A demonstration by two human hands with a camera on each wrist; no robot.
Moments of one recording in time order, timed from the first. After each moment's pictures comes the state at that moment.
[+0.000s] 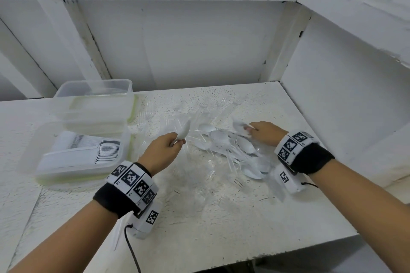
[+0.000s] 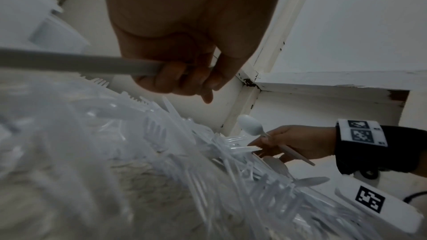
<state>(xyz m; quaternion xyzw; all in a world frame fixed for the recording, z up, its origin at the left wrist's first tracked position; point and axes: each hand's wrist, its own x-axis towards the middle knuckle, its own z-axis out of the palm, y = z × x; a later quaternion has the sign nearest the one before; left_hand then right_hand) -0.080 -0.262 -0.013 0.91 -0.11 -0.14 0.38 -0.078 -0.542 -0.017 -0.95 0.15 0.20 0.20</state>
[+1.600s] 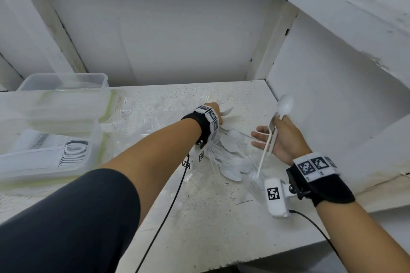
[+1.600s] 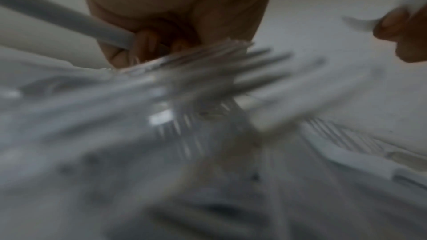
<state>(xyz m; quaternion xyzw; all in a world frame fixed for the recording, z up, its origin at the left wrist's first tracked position) 0.019 -0.453 -0.031 0.94 -0.19 -0.23 0.13 -0.131 -0.580 0.010 -0.54 0.30 -0.04 0.78</state>
